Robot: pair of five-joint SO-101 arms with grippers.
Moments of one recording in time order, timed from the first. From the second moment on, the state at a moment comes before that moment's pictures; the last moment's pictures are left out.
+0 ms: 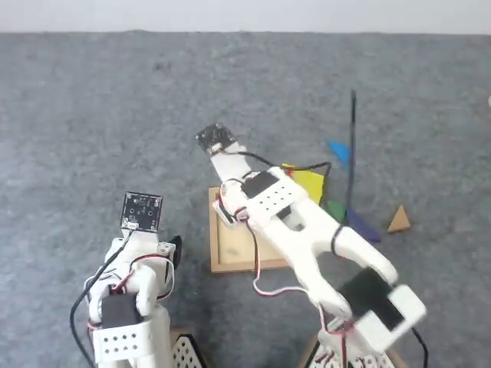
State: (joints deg) left arm -14.3 -103.0 97.0 72.2 -9.4; right arm -41.6 0.4 26.2 50.5 -1.6
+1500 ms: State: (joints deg) left arm -14.3 -103.0 97.0 72.2 -9.4; right arm -26.0 -1.5 34.8 47.9 -1.8
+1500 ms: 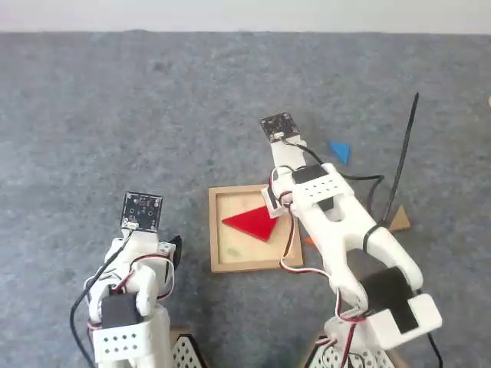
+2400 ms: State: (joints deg) left arm -14.3 -103.0 97.0 72.2 -9.4; right arm -35.7 -7.5 42.8 48.0 -2.6
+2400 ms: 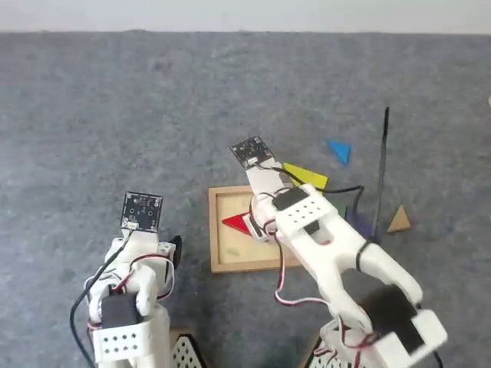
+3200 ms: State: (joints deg) left arm -14.3 -103.0 97.0 72.2 -9.4; right arm -29.2 10.3 24.6 47.6 -8.5
